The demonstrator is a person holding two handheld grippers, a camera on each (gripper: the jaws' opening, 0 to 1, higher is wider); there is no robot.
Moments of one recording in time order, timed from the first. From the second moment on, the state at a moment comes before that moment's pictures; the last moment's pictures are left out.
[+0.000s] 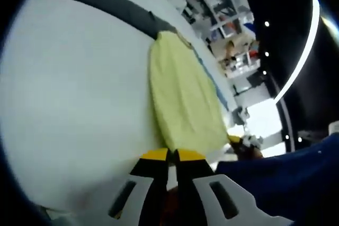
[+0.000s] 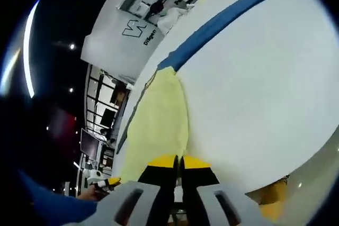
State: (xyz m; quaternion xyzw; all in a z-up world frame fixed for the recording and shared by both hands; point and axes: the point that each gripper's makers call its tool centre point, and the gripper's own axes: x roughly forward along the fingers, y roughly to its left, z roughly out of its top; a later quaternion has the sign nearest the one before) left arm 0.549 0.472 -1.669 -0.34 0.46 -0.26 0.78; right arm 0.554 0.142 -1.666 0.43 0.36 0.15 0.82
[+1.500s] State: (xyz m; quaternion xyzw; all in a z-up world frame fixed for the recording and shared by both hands) left arm 0.557 0.526 -1.646 -0.38 0.36 -0.17 0.83; right arm 0.702 0.050 -1.630 0.26 0.27 0.11 0.92
